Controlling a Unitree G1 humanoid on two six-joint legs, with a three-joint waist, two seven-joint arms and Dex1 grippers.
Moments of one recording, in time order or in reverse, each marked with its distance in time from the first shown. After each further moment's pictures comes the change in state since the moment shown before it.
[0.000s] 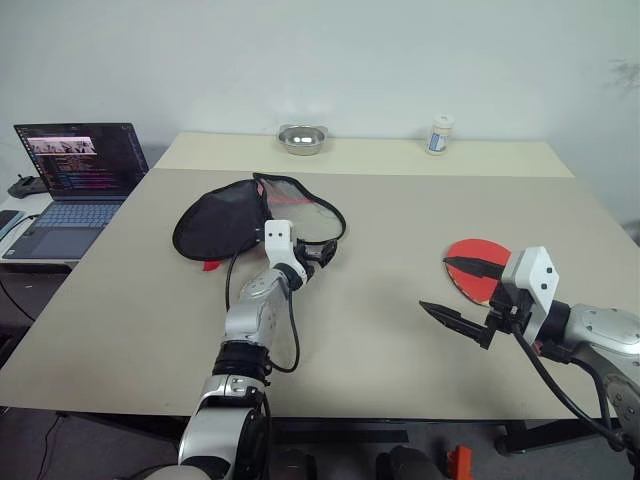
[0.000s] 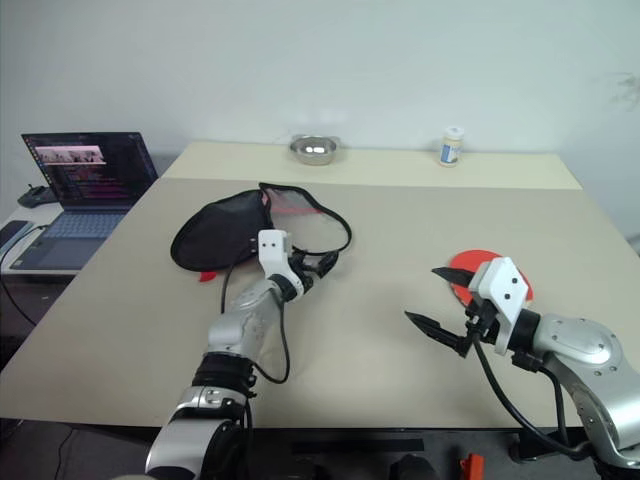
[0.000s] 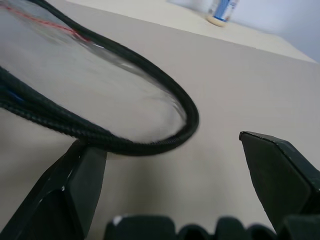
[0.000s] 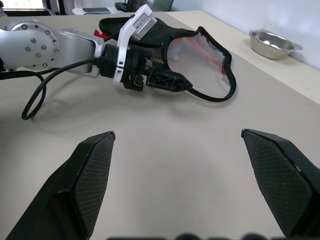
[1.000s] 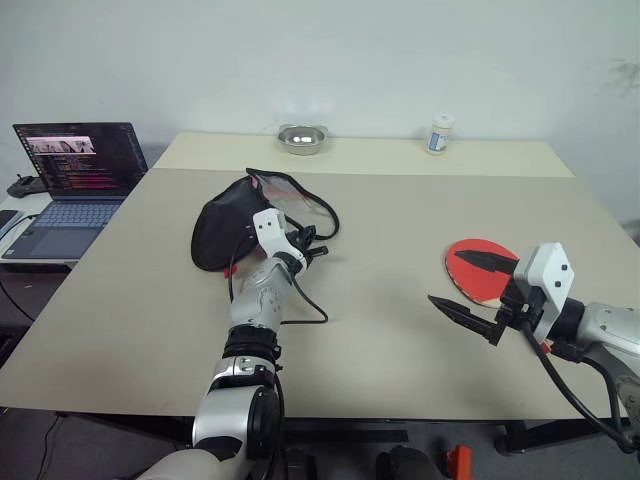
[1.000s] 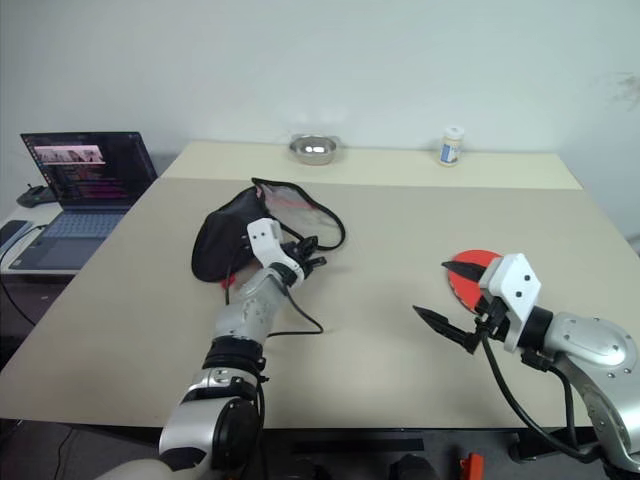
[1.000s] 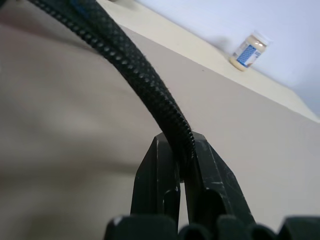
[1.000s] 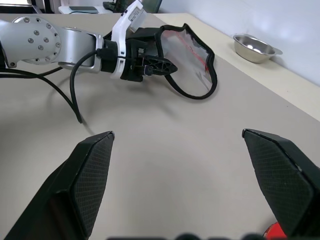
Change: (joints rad) left arm -0.090 -0.046 0.126 0.116 -0.086 -0.012 0.013; right arm 0.020 -0.025 -0.063 -0.018 0.003 0.000 0.000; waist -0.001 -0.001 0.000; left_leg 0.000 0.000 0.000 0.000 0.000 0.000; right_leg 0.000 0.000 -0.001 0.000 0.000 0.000
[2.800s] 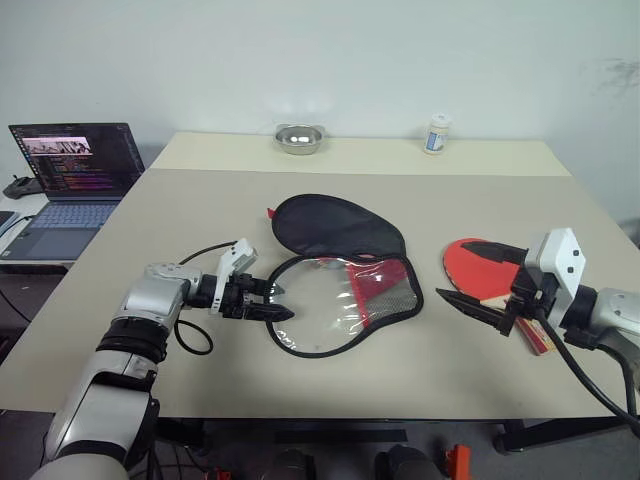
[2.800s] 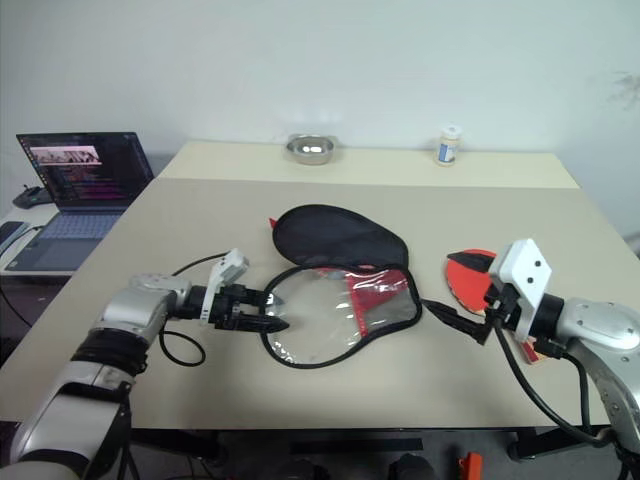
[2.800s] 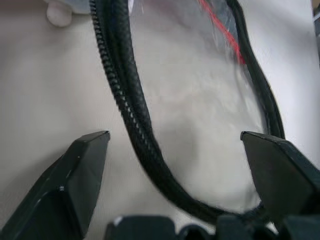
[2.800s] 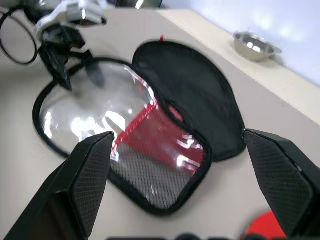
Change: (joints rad) left arm 0.047 0.673 -0.452 0.020 0.108 0.139 -1.127; right arm -0.090 -0.039 0.005 0.061 0.041 0.040 0.035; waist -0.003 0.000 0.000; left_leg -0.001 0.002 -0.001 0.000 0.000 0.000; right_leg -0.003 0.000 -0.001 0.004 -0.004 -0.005
